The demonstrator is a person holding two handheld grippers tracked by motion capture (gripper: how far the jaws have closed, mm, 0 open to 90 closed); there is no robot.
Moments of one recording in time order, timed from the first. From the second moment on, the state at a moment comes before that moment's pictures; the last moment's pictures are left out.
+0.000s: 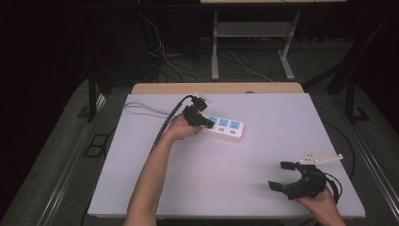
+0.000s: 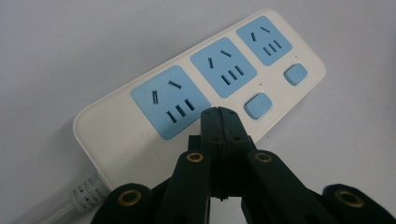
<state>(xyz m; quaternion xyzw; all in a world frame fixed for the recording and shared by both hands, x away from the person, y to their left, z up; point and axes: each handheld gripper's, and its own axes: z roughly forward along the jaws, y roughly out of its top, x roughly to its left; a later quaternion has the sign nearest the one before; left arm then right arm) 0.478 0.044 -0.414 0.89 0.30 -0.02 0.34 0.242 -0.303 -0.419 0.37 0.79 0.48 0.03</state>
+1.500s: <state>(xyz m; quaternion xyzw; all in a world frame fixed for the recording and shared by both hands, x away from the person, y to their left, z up) 0.447 0.063 -0.384 0.86 0.32 0.03 0.39 0.242 -0.303 -0.418 0.38 0.79 0.49 0.04</state>
